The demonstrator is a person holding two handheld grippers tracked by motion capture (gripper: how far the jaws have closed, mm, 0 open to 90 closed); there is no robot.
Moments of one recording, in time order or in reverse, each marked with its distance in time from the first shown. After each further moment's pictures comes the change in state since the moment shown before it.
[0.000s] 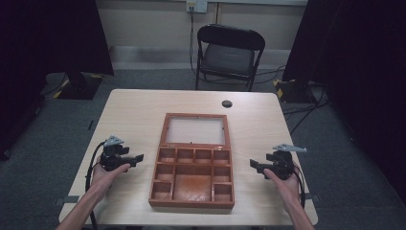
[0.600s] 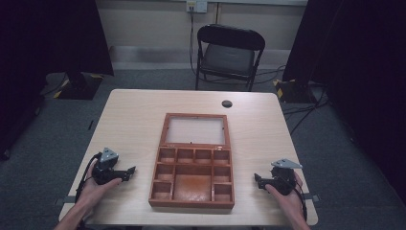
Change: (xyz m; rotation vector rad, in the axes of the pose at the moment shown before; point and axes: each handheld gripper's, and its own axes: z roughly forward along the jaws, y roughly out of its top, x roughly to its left) left arm 0.001 -0.036 -0.010 0.006 0.127 0.109; right arm 0.001 -0.044 0.004 0.051 -0.190 -0.109
